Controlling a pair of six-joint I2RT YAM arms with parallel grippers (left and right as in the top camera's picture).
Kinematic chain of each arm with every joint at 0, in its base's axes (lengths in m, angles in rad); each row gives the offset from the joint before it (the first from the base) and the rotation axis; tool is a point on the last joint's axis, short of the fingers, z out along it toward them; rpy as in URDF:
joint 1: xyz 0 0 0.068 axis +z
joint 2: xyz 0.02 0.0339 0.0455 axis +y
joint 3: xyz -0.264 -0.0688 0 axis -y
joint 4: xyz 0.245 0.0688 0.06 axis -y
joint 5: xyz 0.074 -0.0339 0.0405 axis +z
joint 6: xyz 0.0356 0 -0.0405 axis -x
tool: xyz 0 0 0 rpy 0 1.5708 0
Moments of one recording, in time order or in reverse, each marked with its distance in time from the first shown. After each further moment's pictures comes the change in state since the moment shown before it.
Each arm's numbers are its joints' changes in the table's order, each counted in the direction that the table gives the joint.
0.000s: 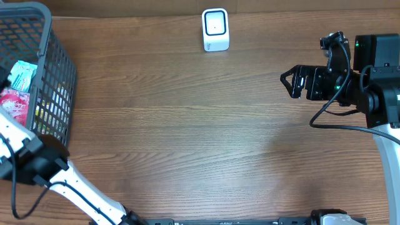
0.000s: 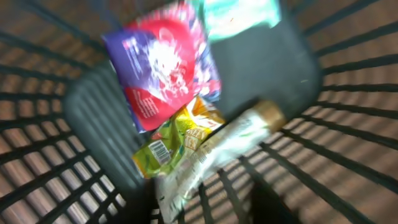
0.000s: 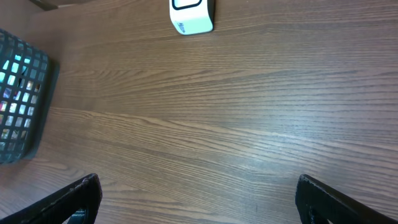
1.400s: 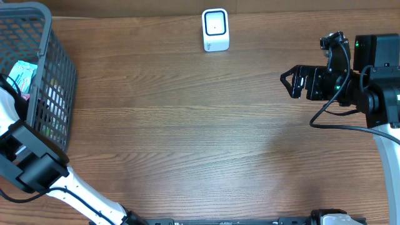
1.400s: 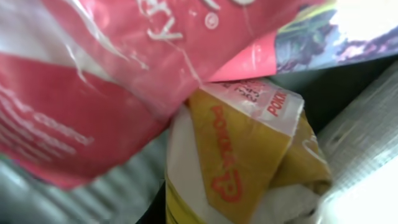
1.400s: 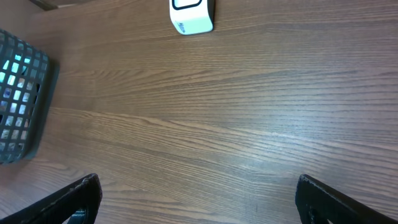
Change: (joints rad) left arm 0.028 -0.074 -0.893 0.498 -0.015 -0.012; right arm 0.000 0.000 0.000 0.000 0.000 0.000
